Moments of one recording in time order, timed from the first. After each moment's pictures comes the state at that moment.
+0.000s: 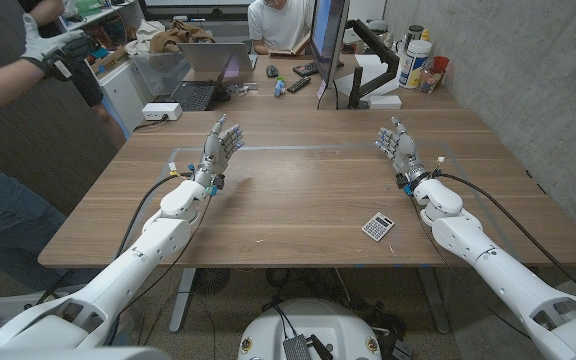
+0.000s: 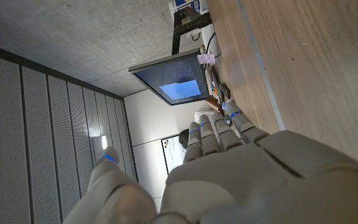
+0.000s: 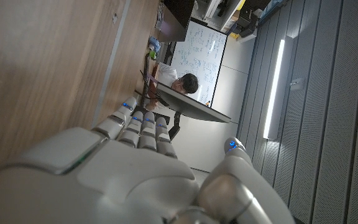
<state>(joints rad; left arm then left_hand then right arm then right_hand) 0.84 0.53 0.37 -1.32 -0.65 -0.27 -0.03 0.02 -0.18 0.33 -0.15 0.45 0.10 0.05 0.21 0.18 0.16 -0.03 0.21 0.18 0.12 -0.04 0.20 0.18 0.00 -0.03 0.57 0.17 -0.84 -0.51 -0.37 -1.31 0.65 0.27 0.02 0.04 -0.02 0.17 -0.08 0.54 0.12 0.13 0.20 0.18 0.12 0.12 0.22 0.17 0.08 0.05 0.19 0.18 0.18 -0.04 0.23 0.18</state>
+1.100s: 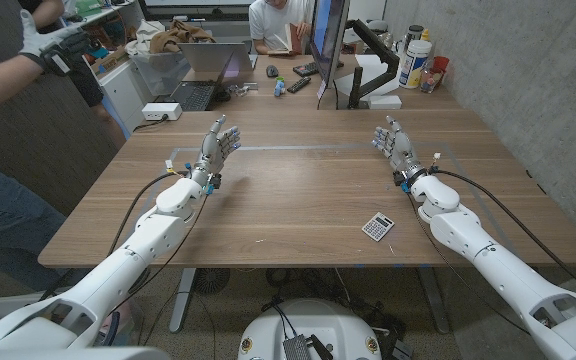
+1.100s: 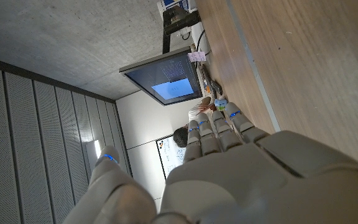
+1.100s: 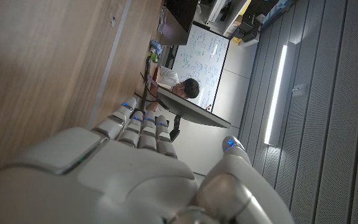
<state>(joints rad) 0.85 0.57 0.36 -1.37 -0.63 -0.20 0.02 0.03 -0.17 0.32 -0.15 0.47 0.14 0.04 0.22 0.18 0.20 -0.04 0.21 0.18 0.13 -0.04 0.20 0.18 0.00 -0.03 0.56 0.17 -0.83 -0.52 -0.39 -1.34 0.63 0.23 -0.01 0.06 0.00 0.17 -0.08 0.54 0.15 0.13 0.20 0.18 0.14 0.11 0.22 0.18 0.09 0.04 0.19 0.18 0.19 -0.04 0.23 0.18</state>
